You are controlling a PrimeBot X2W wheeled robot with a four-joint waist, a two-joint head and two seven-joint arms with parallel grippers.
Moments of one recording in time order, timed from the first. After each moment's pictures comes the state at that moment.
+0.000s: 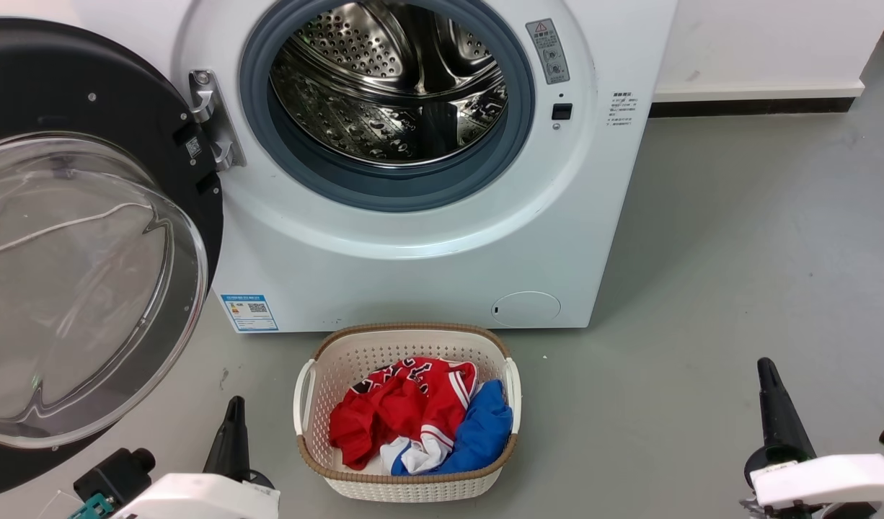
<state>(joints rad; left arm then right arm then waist) 0.03 0.05 0.04 0.18 -0.75 -0.04 -0.09 0.03 -0.07 -0.06 0.13 0.86 0.13 -0.11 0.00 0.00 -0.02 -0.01</state>
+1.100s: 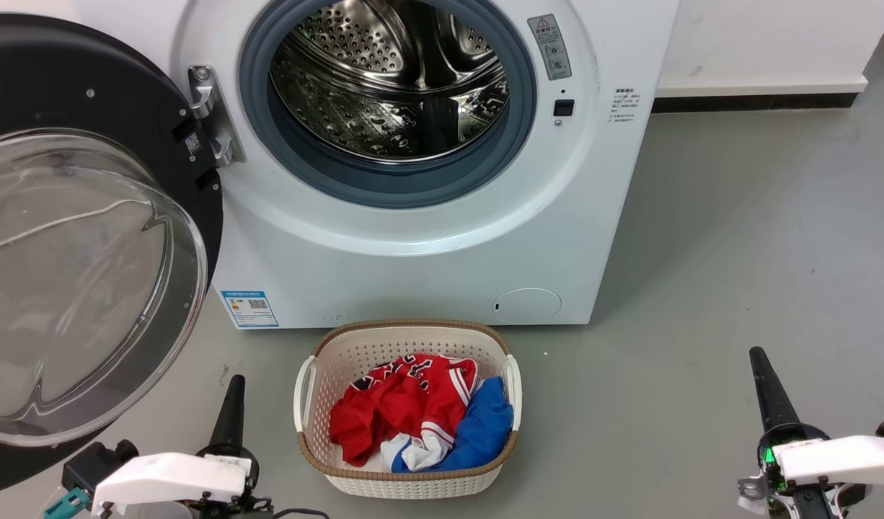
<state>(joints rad) -0.03 0.05 0.07 0.21 -1.16 -0.08 0.01 -0.03 -0.07 -0.07 0.18 1.23 0.13 -0.02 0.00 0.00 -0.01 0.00</state>
